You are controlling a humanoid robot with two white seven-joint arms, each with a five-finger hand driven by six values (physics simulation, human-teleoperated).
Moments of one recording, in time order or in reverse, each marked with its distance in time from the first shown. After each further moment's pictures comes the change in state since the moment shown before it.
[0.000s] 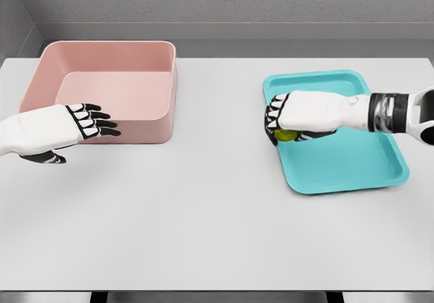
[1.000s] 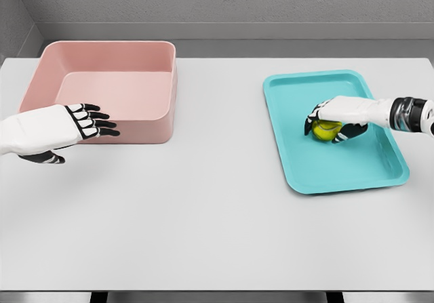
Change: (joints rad) left arm 0.000 0.002 -0.001 0.002 -0.002 0.000 0.000; right arm -0.026 0.044 0.032 0.485 -0.012 0.001 -0.019
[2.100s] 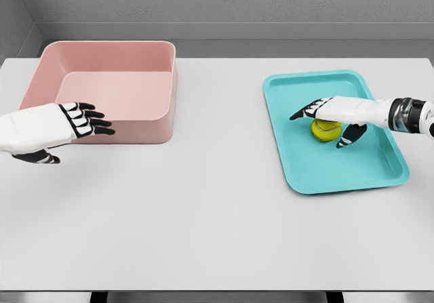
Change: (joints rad) left arm 0.002 0.034 0.000 -0.005 0.031 0.000 0.002; right arm 0.000 0.001 0.016 0.007 -0.020 0.000 -0.016
